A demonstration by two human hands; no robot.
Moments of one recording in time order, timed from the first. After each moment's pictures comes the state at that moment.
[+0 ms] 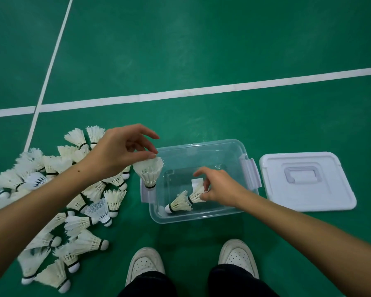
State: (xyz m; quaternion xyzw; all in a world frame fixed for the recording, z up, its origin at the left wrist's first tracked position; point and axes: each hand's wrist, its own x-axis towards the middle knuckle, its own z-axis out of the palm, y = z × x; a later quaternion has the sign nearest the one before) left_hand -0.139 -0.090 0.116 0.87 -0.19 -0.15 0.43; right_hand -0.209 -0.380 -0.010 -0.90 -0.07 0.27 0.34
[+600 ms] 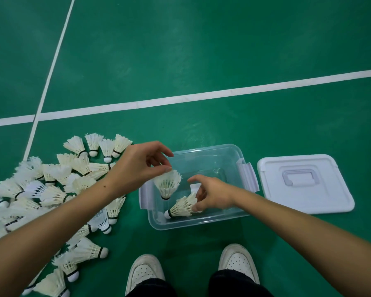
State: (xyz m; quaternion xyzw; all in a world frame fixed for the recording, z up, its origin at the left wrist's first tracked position) left_hand -0.151 -0.128 0.098 0.87 -0.20 -0.15 0.42; right_hand -0.198 -0.381 -0.004 -0.85 -0.08 0.38 0.36
